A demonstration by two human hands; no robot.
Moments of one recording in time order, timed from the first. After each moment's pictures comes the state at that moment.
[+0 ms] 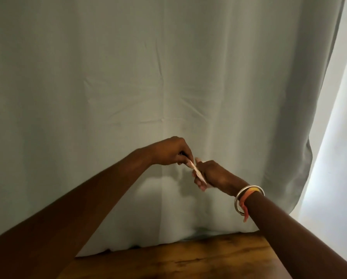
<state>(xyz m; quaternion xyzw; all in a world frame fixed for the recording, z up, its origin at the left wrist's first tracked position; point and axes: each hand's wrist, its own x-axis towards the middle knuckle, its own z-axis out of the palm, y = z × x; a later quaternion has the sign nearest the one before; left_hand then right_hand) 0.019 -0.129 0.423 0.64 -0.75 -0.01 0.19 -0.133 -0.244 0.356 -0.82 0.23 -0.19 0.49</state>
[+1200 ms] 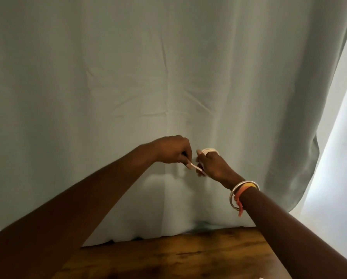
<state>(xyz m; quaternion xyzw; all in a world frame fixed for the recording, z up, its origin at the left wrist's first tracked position) 0.022 -0.131 0.414 0.69 -0.72 0.03 0.08 -0.116 -0.245 0.351 -0.85 0.25 -0.28 0.37</state>
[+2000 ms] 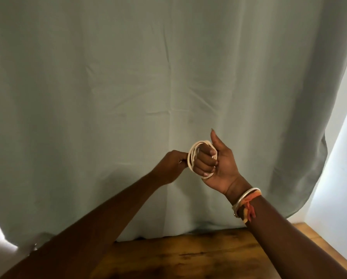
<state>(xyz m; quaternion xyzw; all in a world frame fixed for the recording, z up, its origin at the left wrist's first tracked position) 0.027 -0.136 0.333 0.61 -0.65 -0.01 0.46 -0.113 -0.219 0.361 -0.43 -0.18 -0.08 0.88</state>
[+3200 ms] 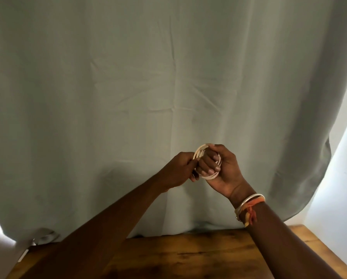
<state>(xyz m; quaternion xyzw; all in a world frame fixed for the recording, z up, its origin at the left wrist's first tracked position) -0.002 -0.126 0.337 0.61 -0.56 -0.19 0.53 -0.116 -0.224 0.347 -0.48 -0.10 -0.19 0.85</state>
